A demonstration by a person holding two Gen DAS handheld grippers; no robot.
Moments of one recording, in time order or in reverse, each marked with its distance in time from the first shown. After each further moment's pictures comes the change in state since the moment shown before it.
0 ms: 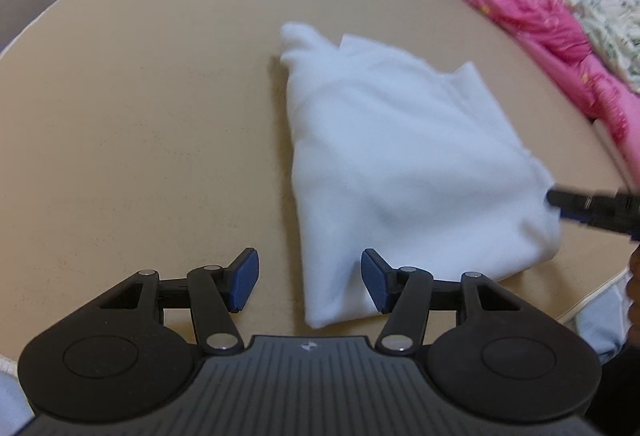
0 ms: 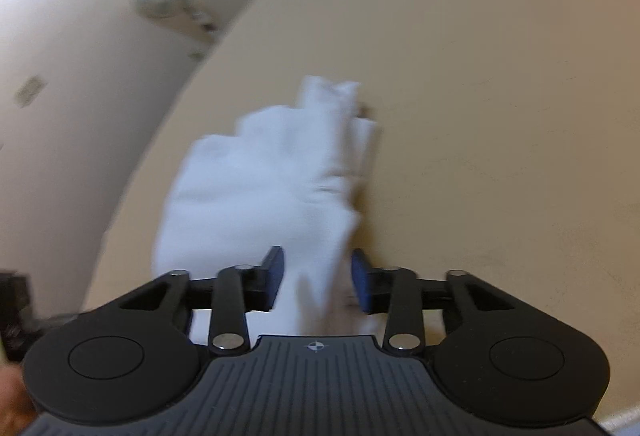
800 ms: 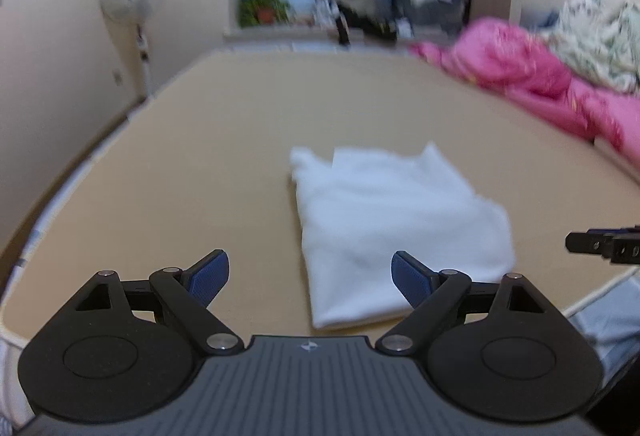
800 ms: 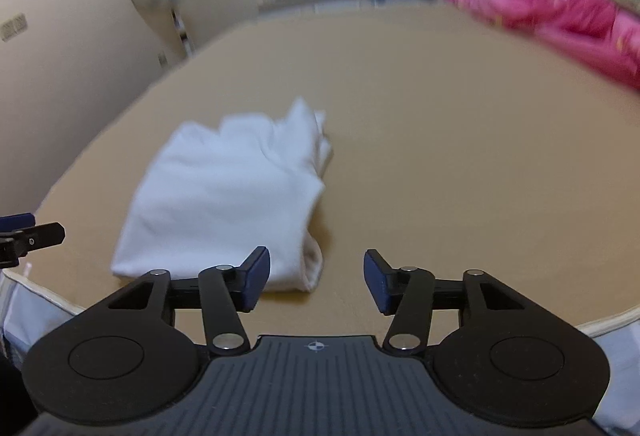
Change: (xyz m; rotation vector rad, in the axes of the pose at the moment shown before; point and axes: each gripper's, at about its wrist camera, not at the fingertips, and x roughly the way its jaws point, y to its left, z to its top) left arm -0.138 -0.061 -0.058 0.154 -0.395 0.176; right arm -0.090 0.064 -0.080 -0.217 -0.256 -0.343
